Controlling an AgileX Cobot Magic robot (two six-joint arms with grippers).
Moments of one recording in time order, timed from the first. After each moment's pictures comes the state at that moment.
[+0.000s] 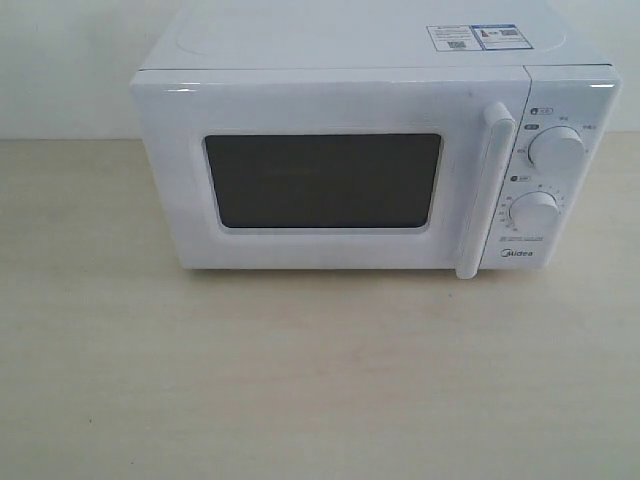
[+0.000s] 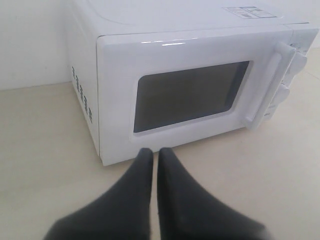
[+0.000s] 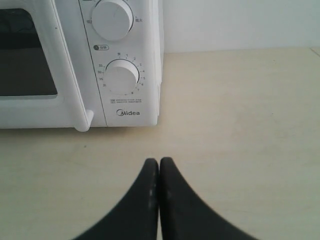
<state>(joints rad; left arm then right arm) -0.43 0.44 -0.49 -0.13 0.46 0.03 0.05 0.01 0.00 0.02 0.34 0.02</state>
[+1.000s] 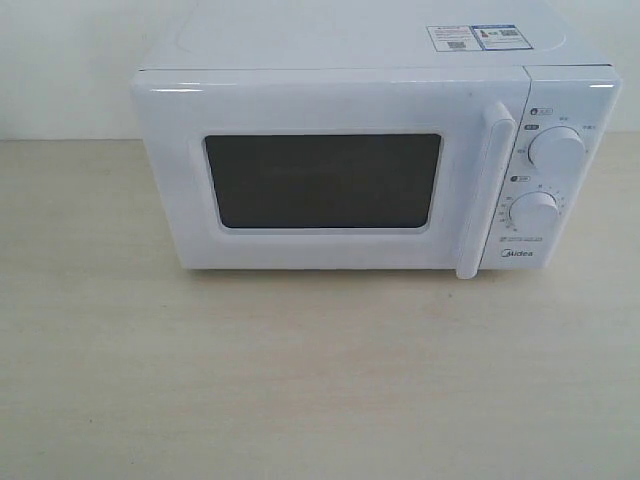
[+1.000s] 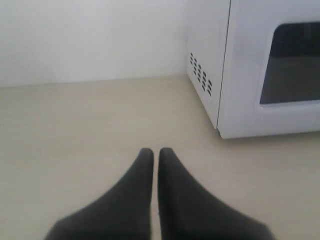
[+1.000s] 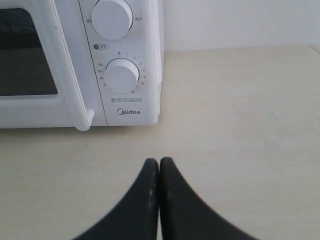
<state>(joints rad) -0.06 0.00 0.00 -0.09 0.28 0.15 0.05 0.01 0.00 0.02 0.34 0.02</state>
